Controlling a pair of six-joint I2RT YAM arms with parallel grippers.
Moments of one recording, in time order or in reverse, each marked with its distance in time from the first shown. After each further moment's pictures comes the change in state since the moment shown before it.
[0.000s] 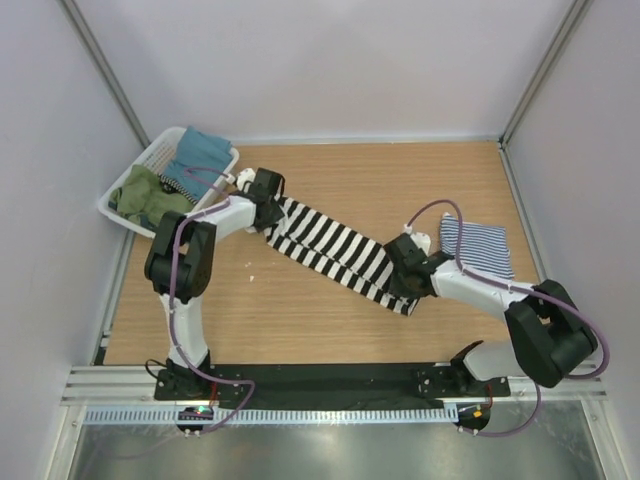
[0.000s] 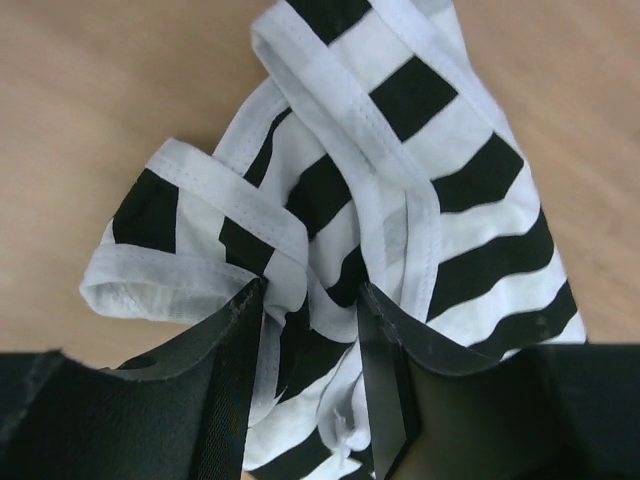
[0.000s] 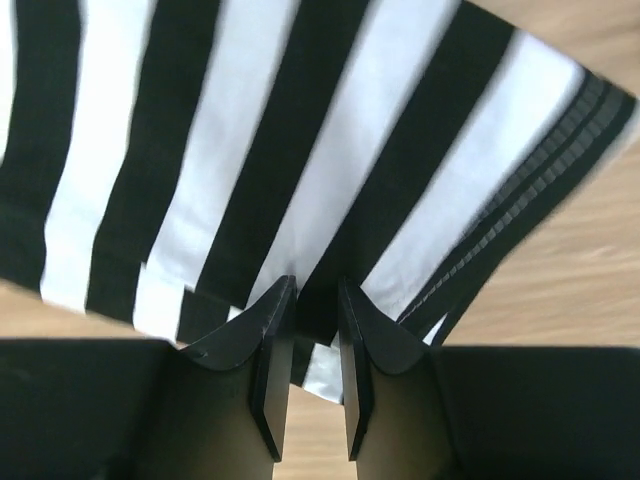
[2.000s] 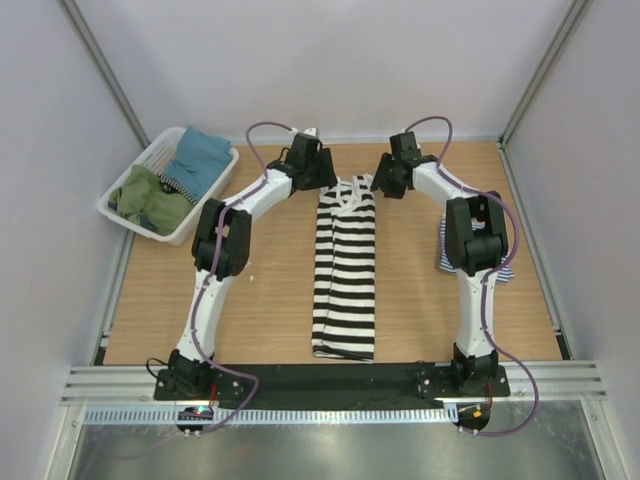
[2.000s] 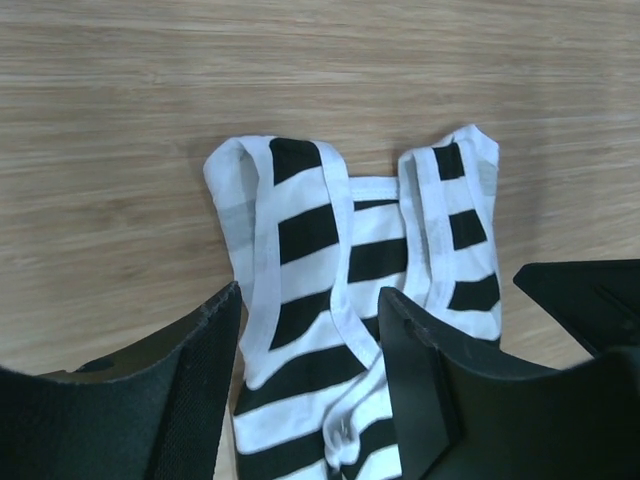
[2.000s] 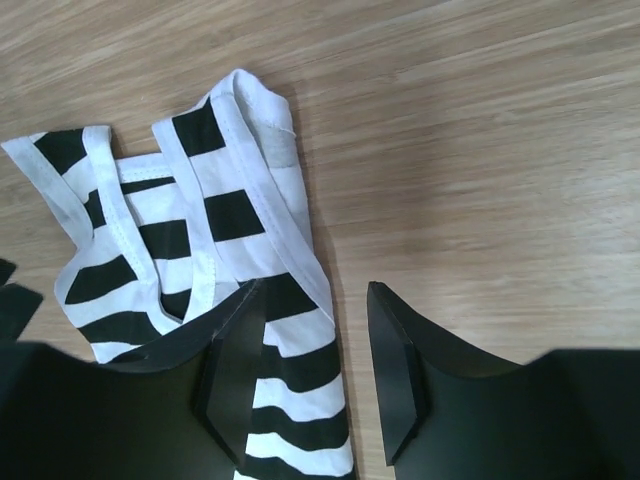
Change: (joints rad) left arm -0.092 0.445 0.759 0.021 0.373 0.361; right arm -0.288 0.801 1.040 0.034 -0.276 -0.139
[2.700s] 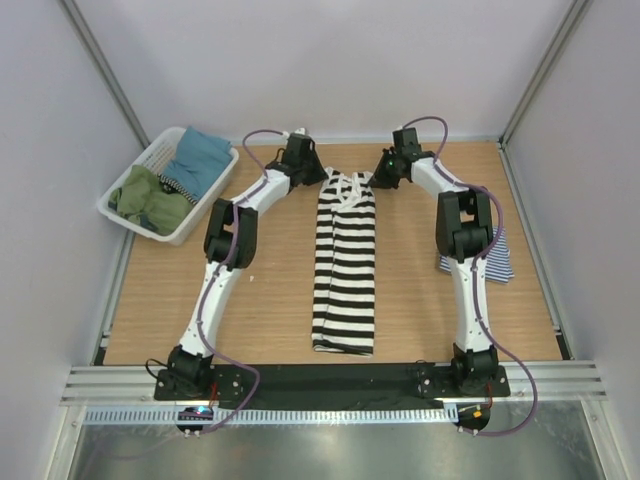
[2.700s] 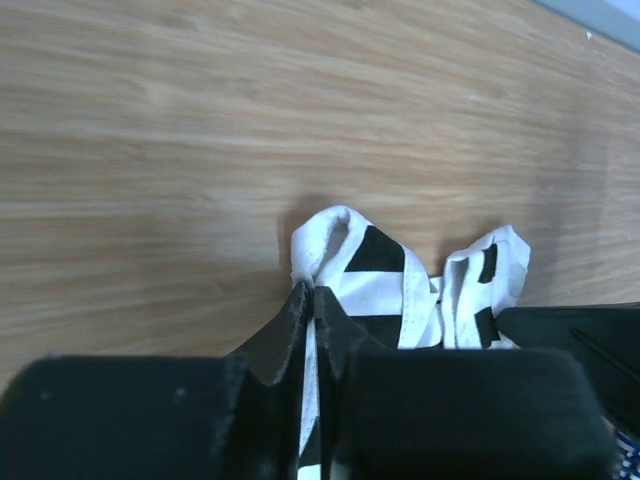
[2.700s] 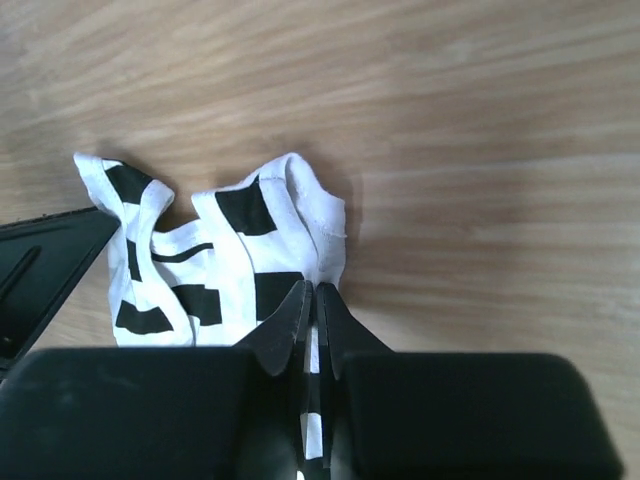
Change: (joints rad) left arm 0.065 0.280 0.276 0.042 0.076 -0.147; right arm -0.050 0.247 0.262 0.017 -0.221 0.010
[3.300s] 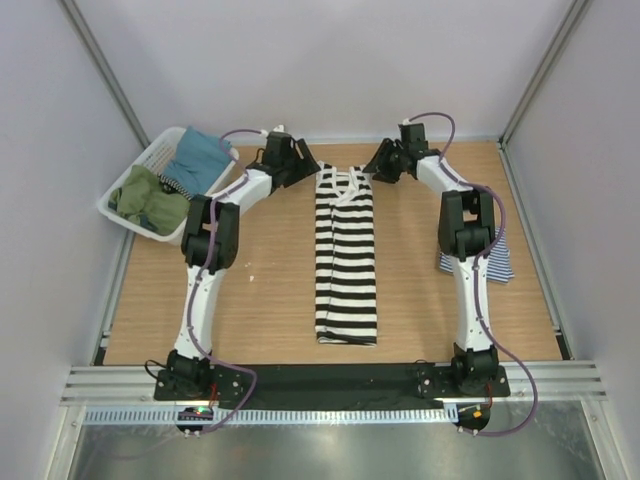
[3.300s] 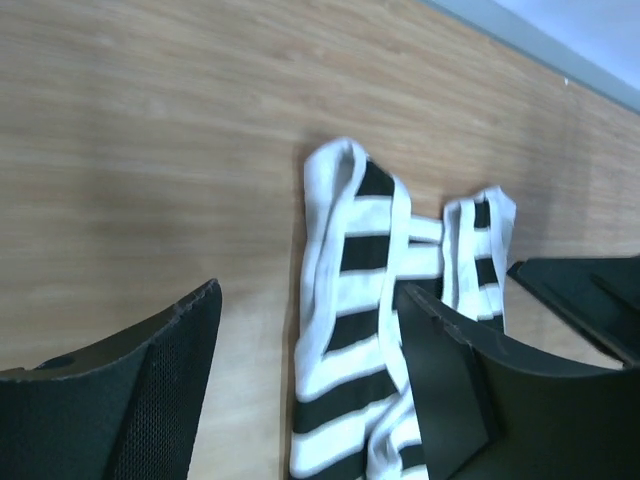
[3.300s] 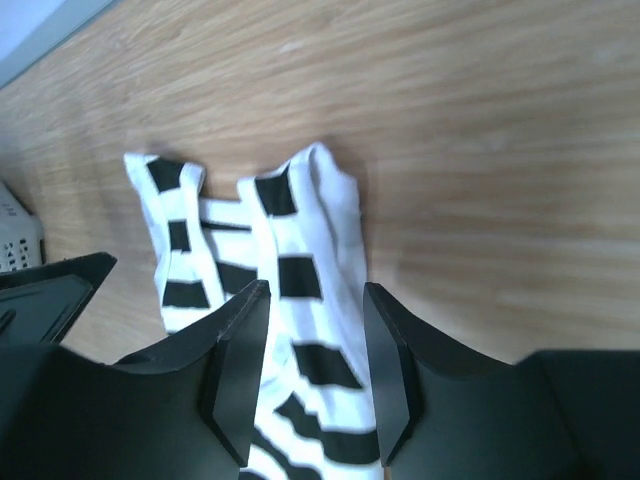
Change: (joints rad) left arm 0.063 -0.175 -0.257 0.128 -0.005 -0.029; right arm -0.034 0.066 0.097 0.087 -0.115 0.060
